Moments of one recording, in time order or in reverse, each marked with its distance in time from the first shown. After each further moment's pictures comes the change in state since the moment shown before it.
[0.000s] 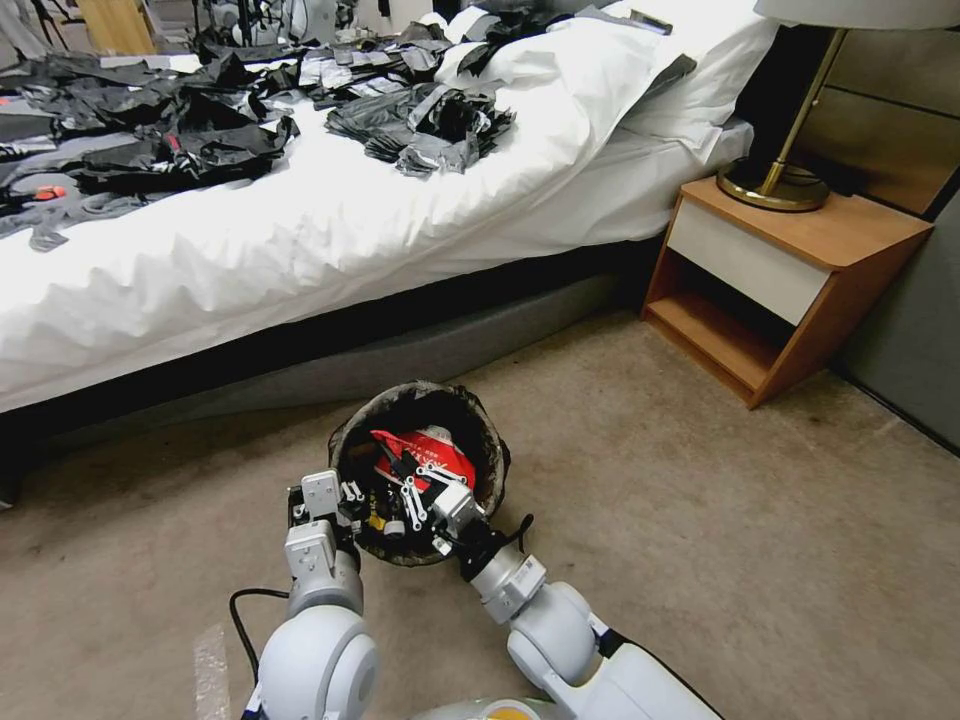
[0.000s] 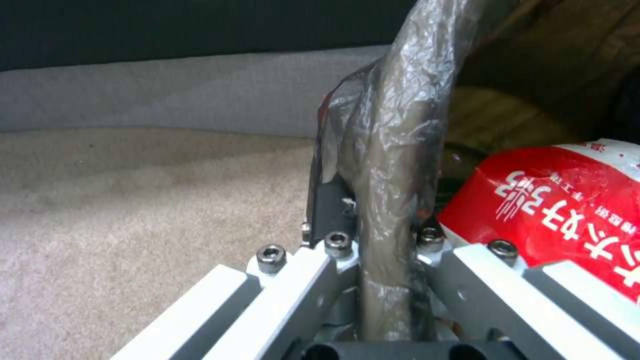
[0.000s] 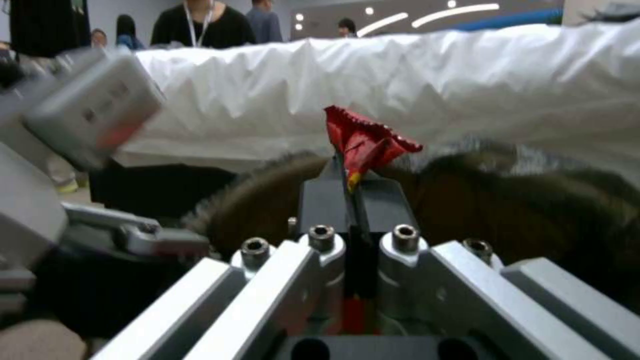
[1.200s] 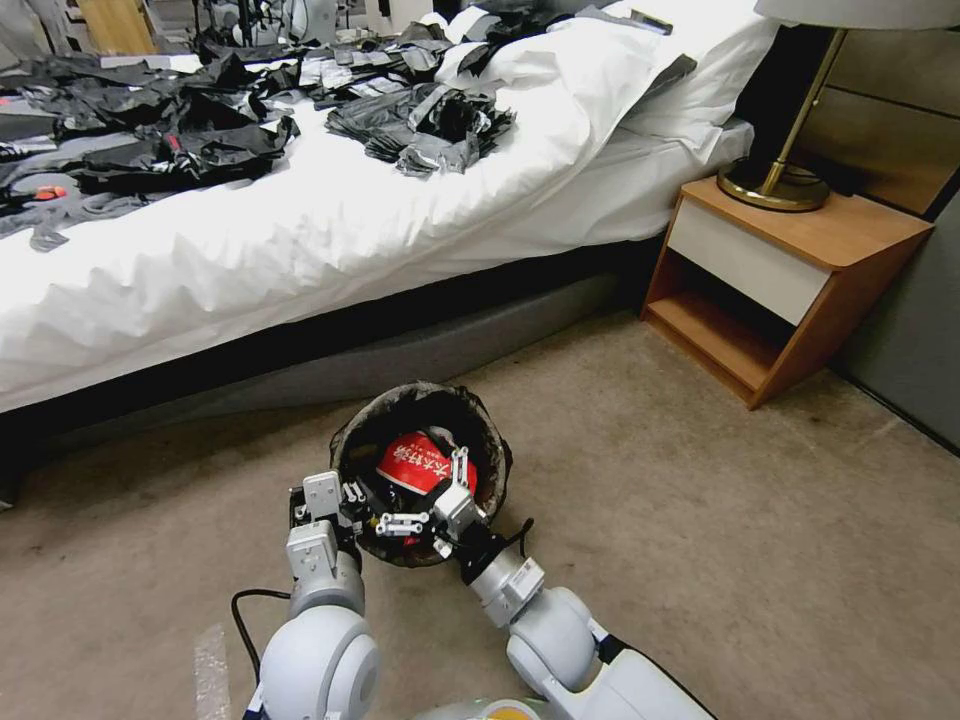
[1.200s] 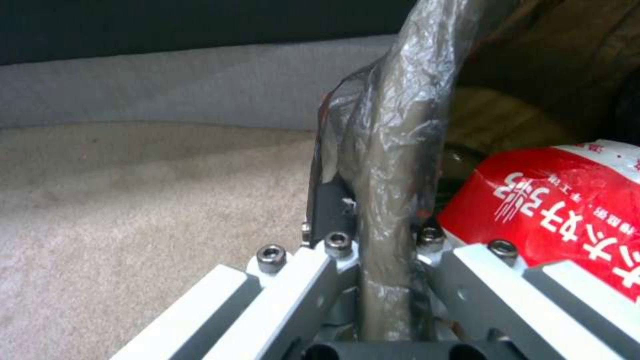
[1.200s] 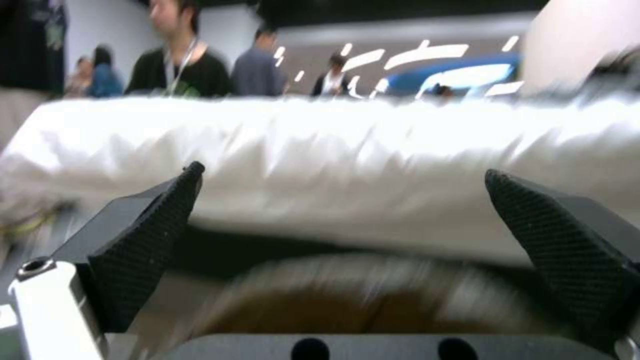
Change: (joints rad) left arm -0.005 0.007 -0.003 0.021 -0.001 0.003 -0.002; right arm -0.053 0.001 0.056 0.170 -0.077 -0.011 0.074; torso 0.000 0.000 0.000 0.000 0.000
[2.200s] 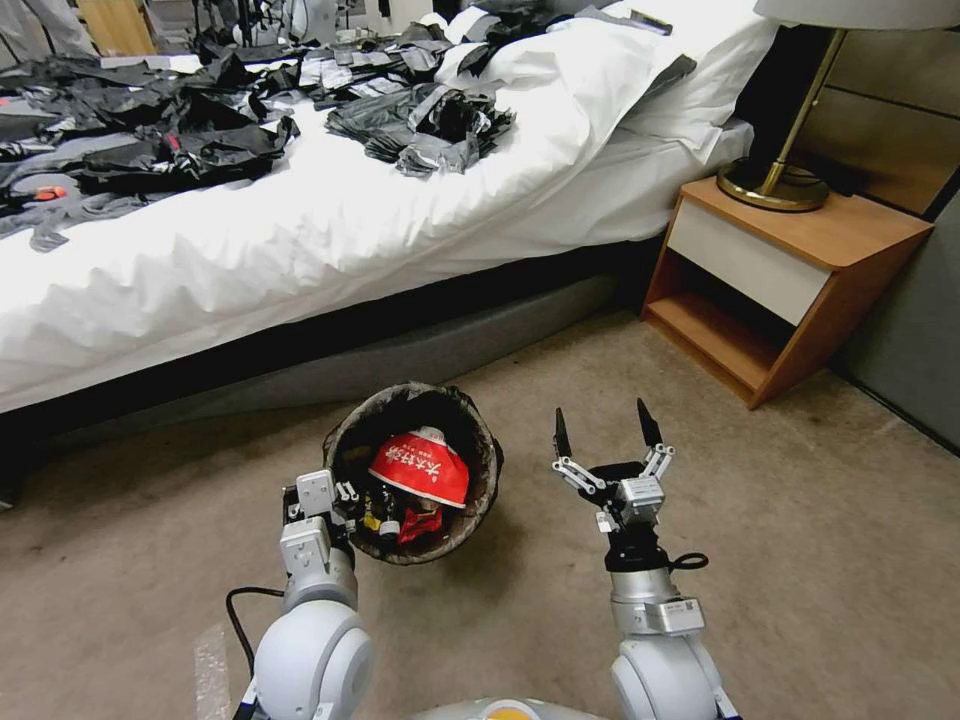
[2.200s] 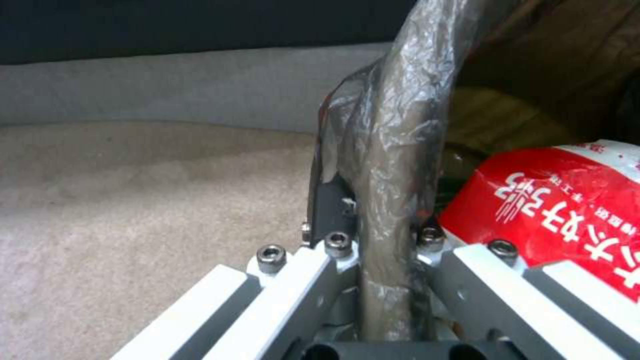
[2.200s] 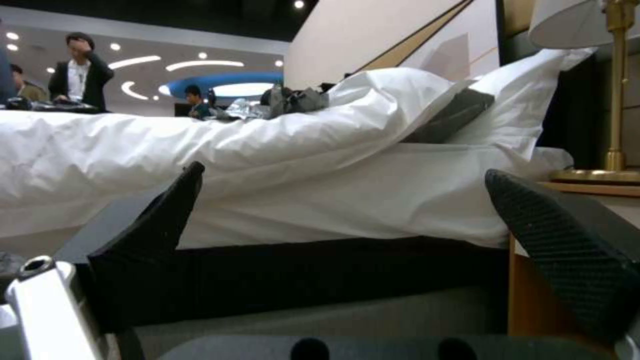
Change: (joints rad) left arm -0.005 0.011 -0.024 -0.009 -0.033 0.002 -0.011; right arm -0.355 0.093 0.460 0.121 -0.116 0.116 0.169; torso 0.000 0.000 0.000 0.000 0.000
